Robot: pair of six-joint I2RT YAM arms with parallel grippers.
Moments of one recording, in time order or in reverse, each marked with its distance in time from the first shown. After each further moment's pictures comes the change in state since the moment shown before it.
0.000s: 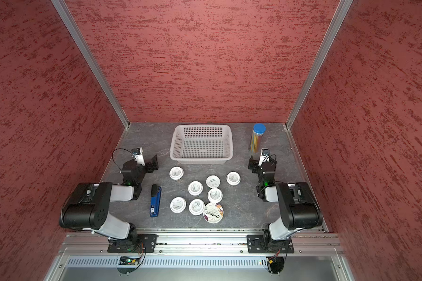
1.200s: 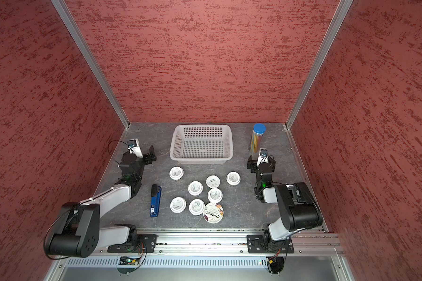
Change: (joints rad) left arm -0.141 -0.255 0.155 -0.299 -0.286 0.031; right arm 0.058 -0.008 -0.014 0.045 0.110 -0.026
